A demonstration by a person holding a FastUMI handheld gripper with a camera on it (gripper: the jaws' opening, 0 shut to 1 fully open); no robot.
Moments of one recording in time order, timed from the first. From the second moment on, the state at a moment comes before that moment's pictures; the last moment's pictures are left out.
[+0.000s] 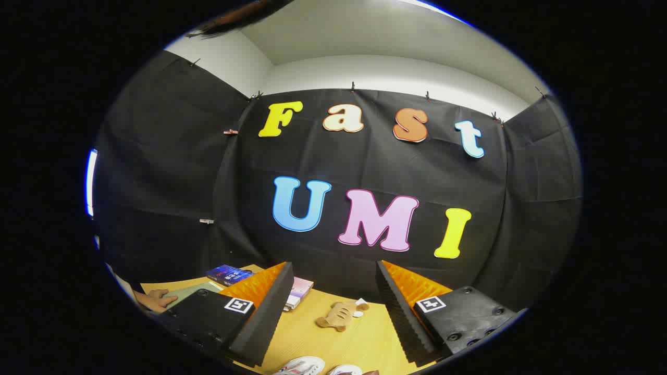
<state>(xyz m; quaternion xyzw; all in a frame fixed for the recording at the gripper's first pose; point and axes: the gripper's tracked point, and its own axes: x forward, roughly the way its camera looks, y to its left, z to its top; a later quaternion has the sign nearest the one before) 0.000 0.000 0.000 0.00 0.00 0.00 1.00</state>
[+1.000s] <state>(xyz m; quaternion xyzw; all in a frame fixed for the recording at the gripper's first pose) 0.042 0.073 -0.044 0.05 0.06 0.09 0.99</state>
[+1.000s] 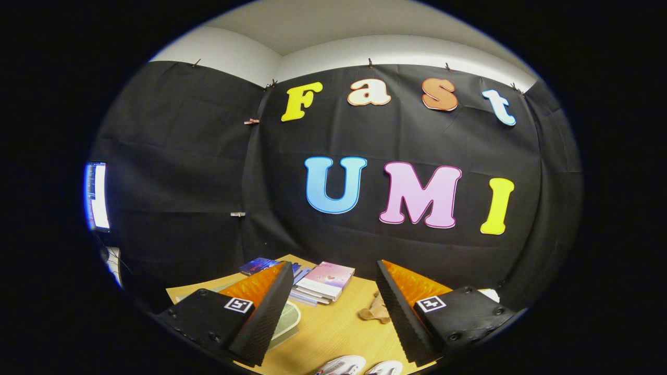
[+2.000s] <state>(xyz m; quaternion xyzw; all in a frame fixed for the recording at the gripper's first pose) 0.036 0.158 -0.118 0.27 0.20 0.26 0.90</state>
